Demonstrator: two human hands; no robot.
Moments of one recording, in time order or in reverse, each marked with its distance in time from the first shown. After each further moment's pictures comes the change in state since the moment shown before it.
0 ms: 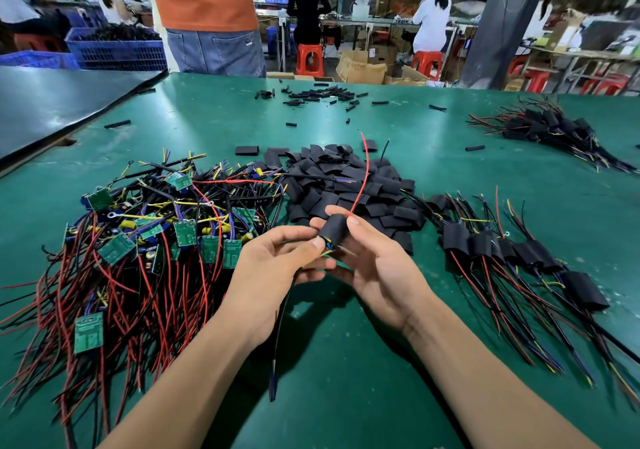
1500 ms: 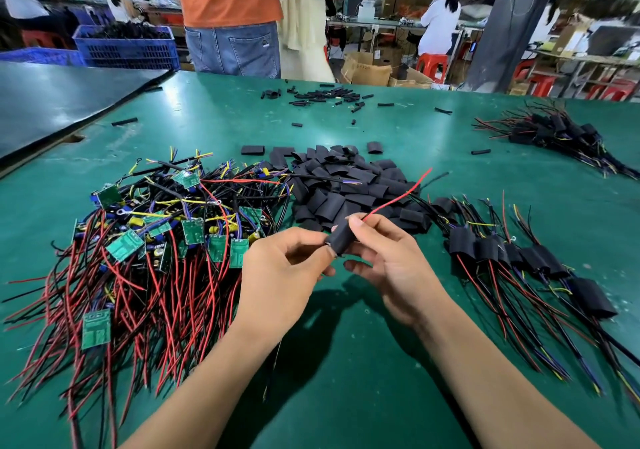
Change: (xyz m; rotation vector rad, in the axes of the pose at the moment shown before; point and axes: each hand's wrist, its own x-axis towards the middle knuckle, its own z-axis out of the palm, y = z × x) left_hand -0.011 0.003 0.007 0.452 0.119 0.269; right_hand -0.001 -0.005 -0.001 -0.167 0.158 -0.089
